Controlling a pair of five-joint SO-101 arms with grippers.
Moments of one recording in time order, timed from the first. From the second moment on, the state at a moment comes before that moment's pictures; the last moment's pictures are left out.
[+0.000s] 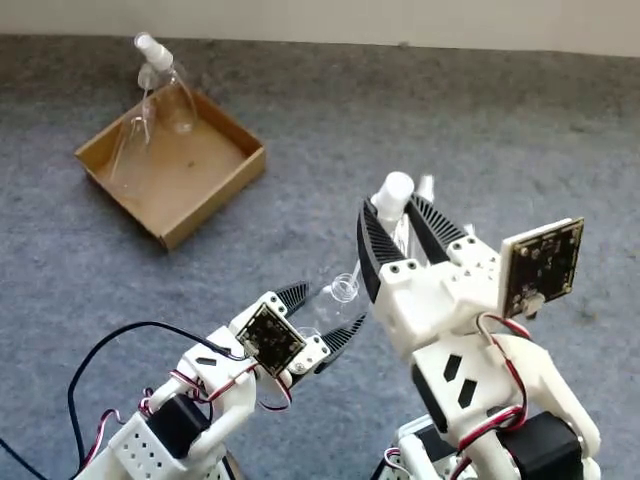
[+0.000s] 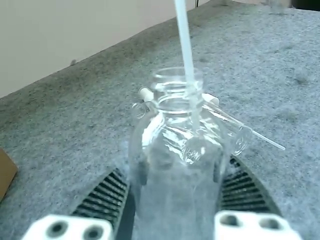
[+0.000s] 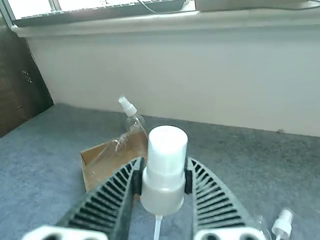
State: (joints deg) left arm 39.6 -102.9 96.0 31.7 -0.9; right arm -26.8 -72.5 29.5 61.7 -7.3
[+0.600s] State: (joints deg) left arm 39.6 -102.9 96.0 31.7 -0.9; right arm -35.5 -72.5 38.2 72.4 -1.0
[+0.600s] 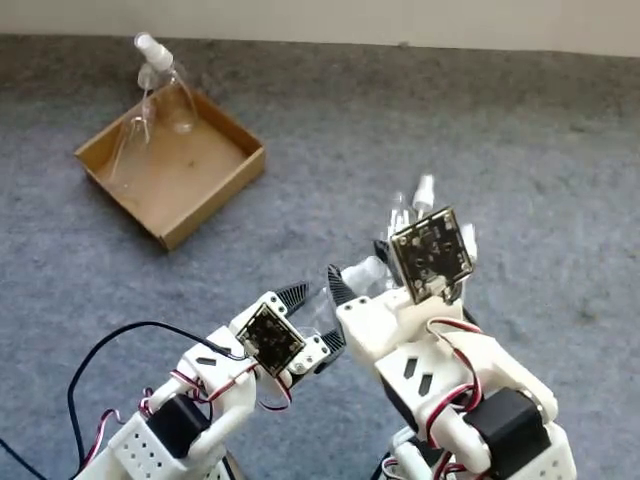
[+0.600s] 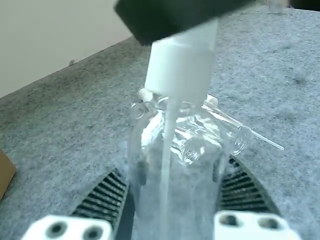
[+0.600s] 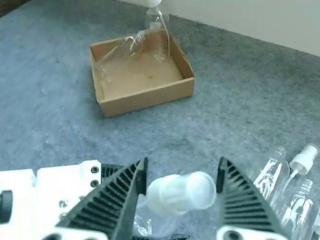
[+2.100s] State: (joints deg) left arm 10.0 -98.0 80.2 19.7 -0.9; right arm -28.6 -71.9 82.6 27.6 -0.3
